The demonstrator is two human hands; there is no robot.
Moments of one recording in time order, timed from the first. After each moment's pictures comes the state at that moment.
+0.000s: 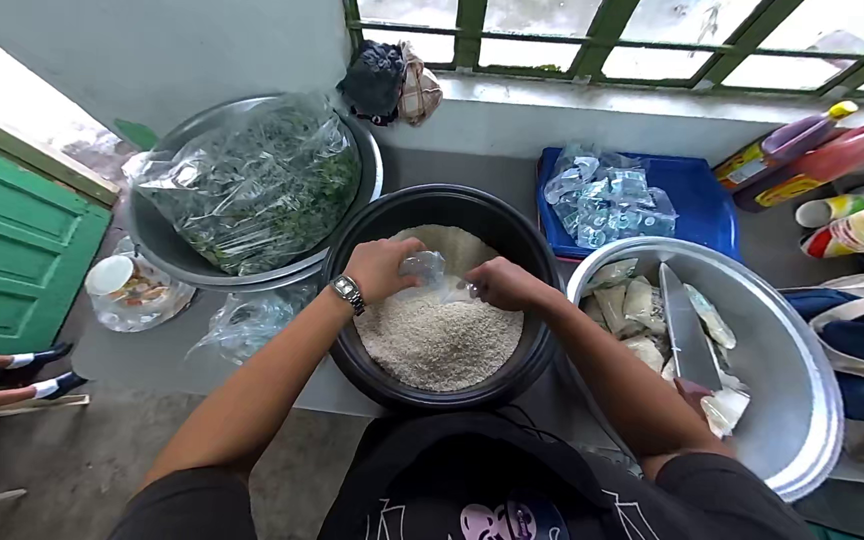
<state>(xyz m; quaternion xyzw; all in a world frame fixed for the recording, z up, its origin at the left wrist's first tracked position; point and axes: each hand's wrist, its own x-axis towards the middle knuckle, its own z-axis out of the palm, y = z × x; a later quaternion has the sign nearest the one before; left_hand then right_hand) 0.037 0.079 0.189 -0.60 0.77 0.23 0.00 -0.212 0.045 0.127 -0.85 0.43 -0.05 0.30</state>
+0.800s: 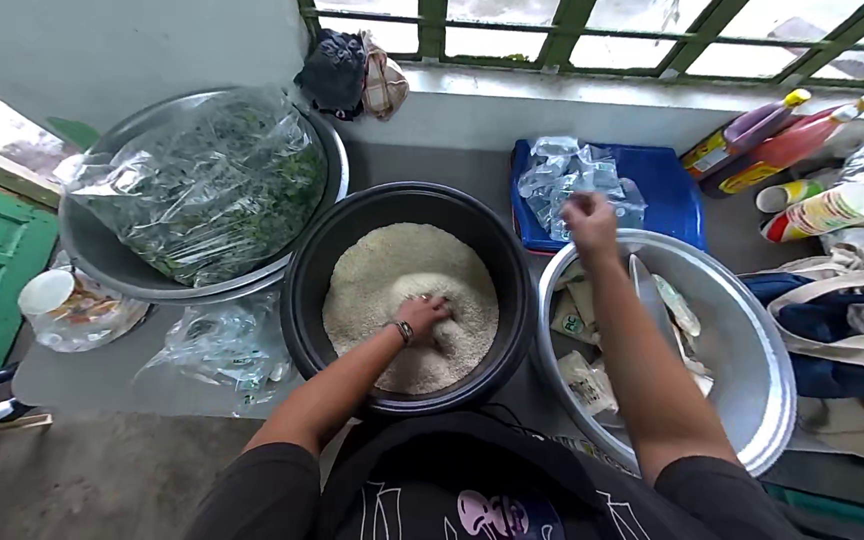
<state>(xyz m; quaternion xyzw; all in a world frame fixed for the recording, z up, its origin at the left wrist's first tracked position) -0.059 0.079 0.006 -0.46 0.82 0.29 0.16 -0.360 -0.026 0.123 -0.57 0.67 -0.35 0.32</state>
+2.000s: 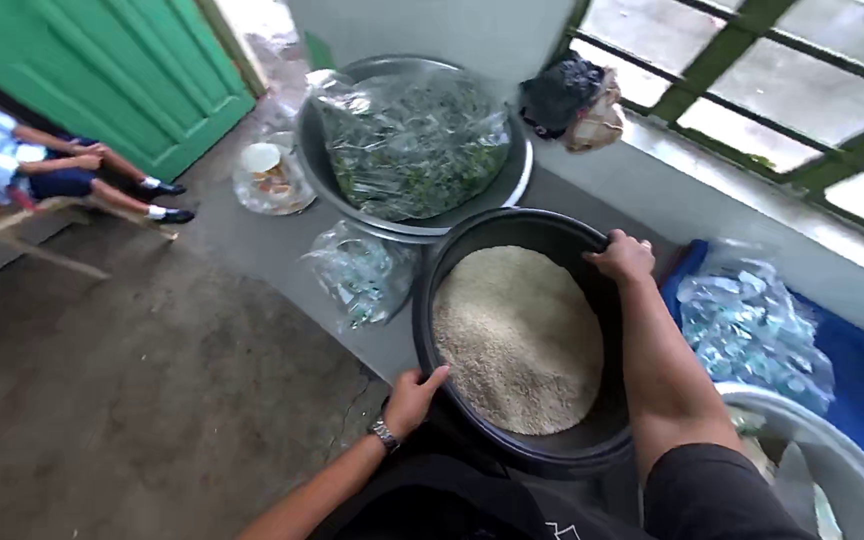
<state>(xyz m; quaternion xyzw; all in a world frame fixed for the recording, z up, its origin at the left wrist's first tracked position) 0.019 0.295 0.051 -0.75 0.15 0.47 -0.43 -0.154 -0.132 0.078 -0.77 0.62 0.03 0.14</state>
